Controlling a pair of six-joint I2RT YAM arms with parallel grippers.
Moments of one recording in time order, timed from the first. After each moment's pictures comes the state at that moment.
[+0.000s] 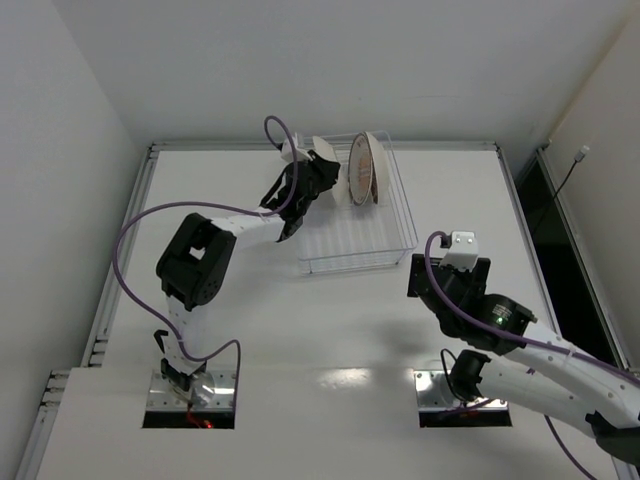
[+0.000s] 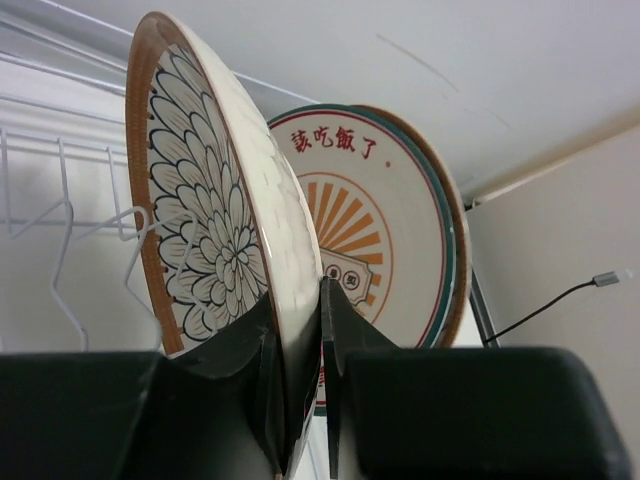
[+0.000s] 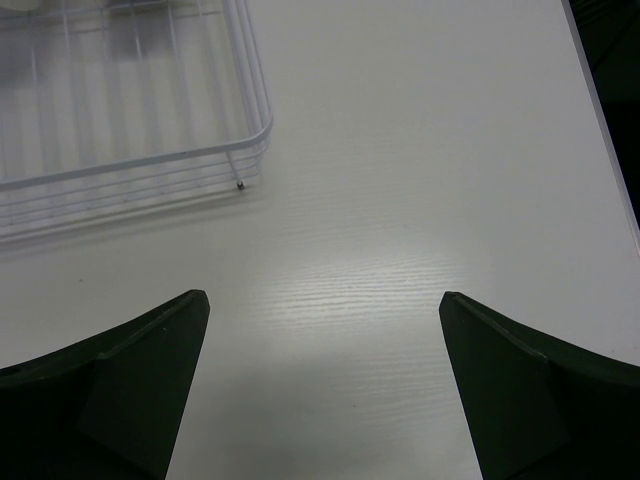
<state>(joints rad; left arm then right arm) -0.57 2.00 1.32 0.63 -0.23 -0.79 0.93 0.70 0.69 -0.82 0.93 0.64</state>
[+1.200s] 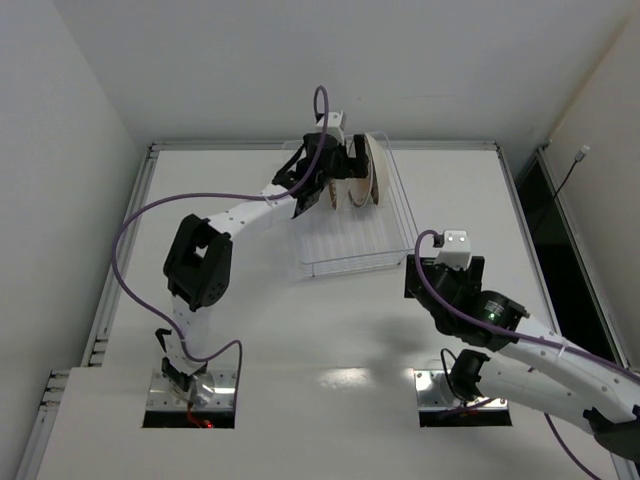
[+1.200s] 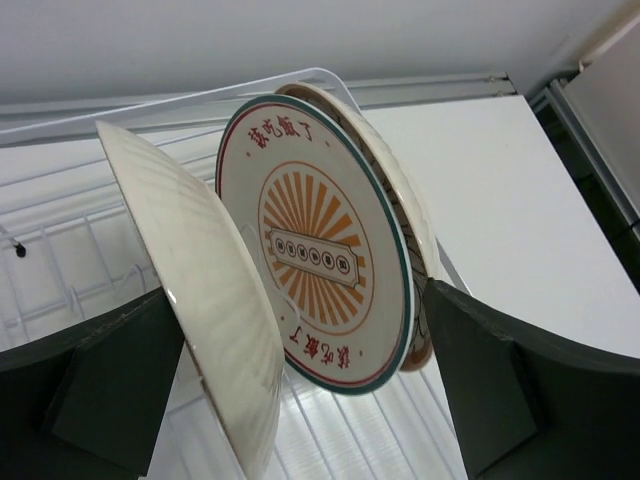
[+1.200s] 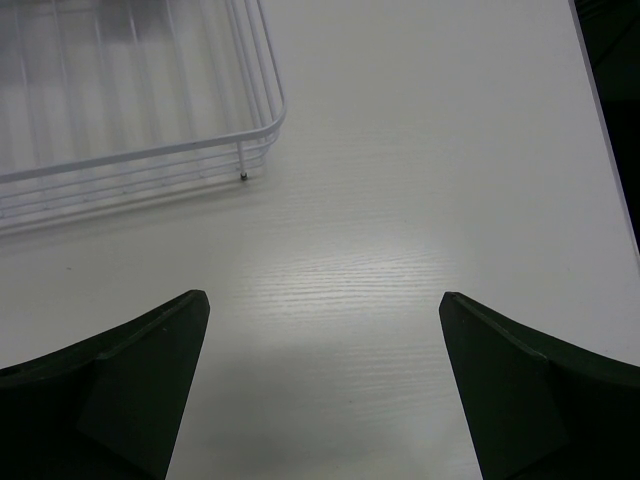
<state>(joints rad) -0.63 2.04 1.70 0.13 -0.20 -0.38 0.93 0.74 0.69 -0.81 0.91 0.63</state>
